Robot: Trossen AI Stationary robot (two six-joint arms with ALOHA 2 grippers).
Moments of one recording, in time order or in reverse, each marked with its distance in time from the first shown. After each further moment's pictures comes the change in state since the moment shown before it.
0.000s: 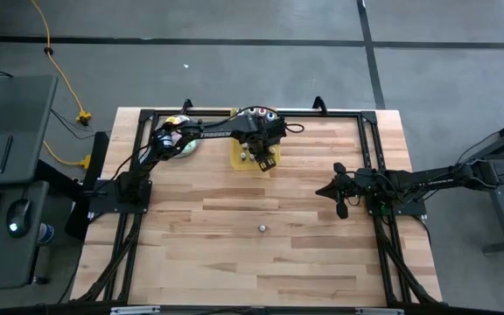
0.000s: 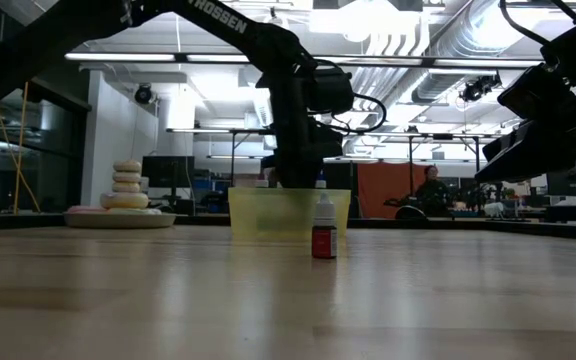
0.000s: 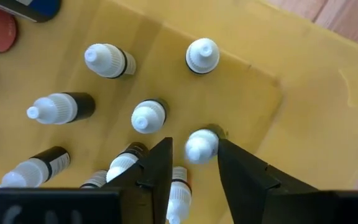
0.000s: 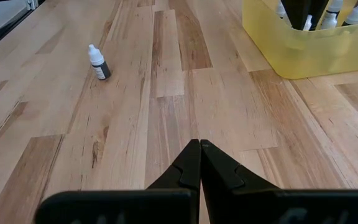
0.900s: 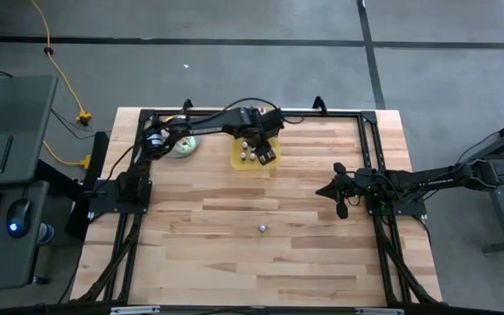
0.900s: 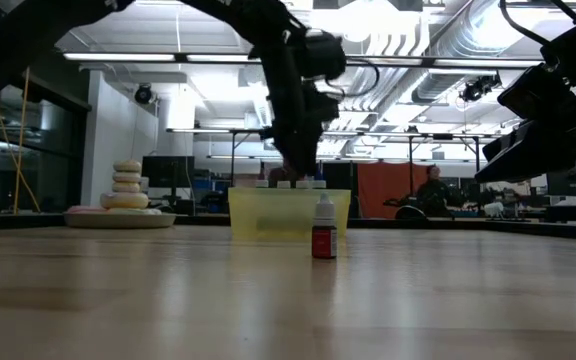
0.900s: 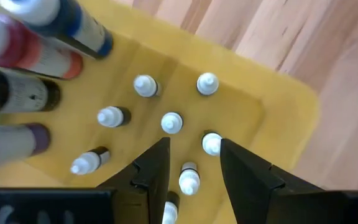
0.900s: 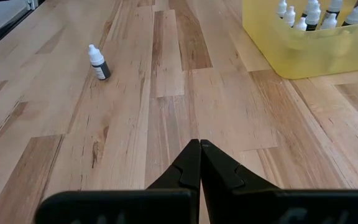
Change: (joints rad) left arm -0.001 -0.109 0.002 -0.006 -0.042 0.007; right arm 0.000 0.000 0.000 0.000 0.000 0.000
